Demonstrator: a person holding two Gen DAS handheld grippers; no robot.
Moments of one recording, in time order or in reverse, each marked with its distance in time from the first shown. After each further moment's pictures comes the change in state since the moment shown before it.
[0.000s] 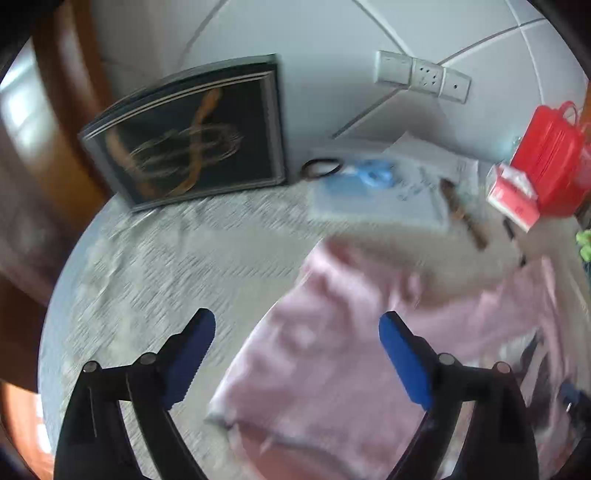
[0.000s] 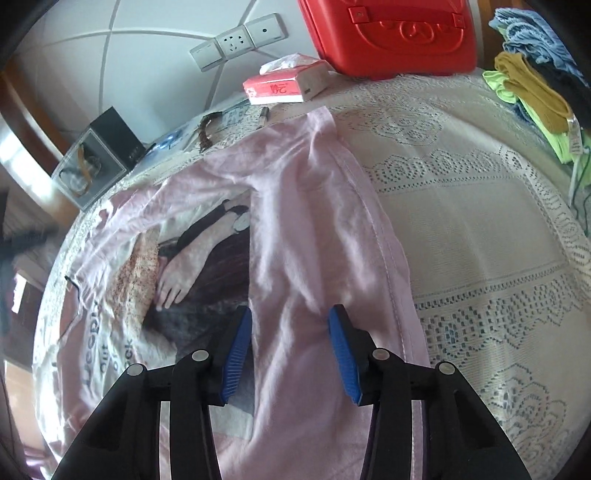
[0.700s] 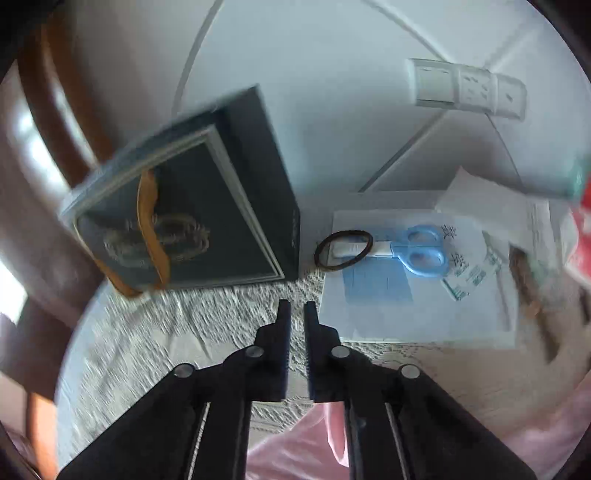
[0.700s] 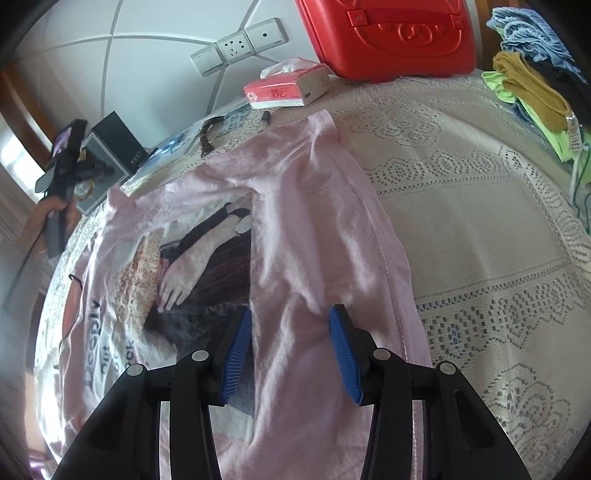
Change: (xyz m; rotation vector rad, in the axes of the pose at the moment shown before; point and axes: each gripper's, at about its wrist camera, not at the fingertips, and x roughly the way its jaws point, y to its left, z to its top) left arm 0.098 -0.034 0.091 -0.045 -0.079 0.214; right arm -0.002 -0.001 -0.001 -0.002 -0.021 0.007
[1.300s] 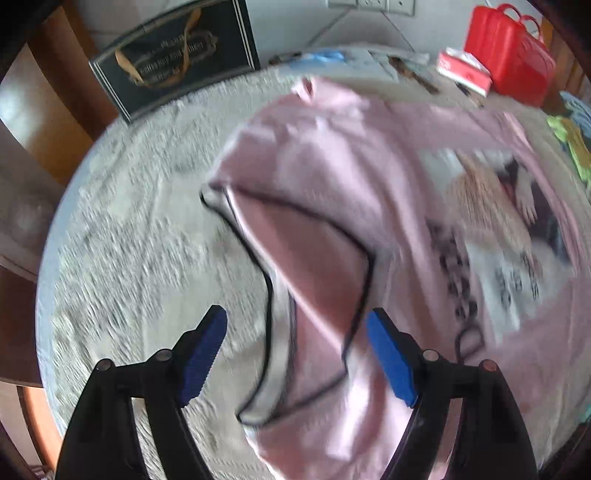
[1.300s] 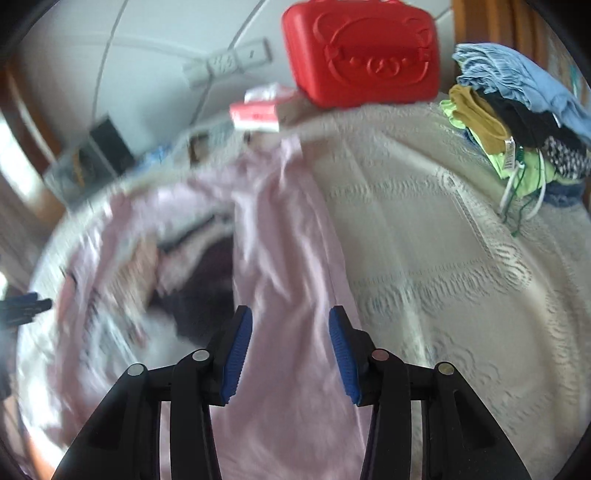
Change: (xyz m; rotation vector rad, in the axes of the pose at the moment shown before) left arm -0.113 0.089 -0.265 0.207 0.261 -0.222; right arm -0.065 0.008 -0.015 -0.053 0.004 -0.162
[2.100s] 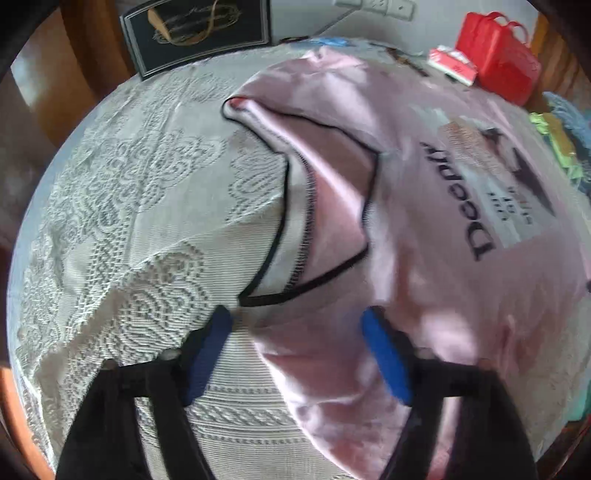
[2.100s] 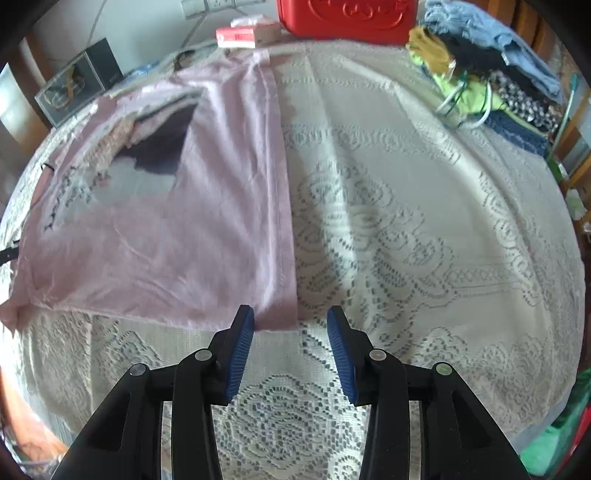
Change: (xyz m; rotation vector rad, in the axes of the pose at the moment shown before) left arm -0.013 0.026 -0.087 -0.058 -0.057 -0.085; right arm -0.035 -0.042 -0.112 -0.080 0.212 -0.123
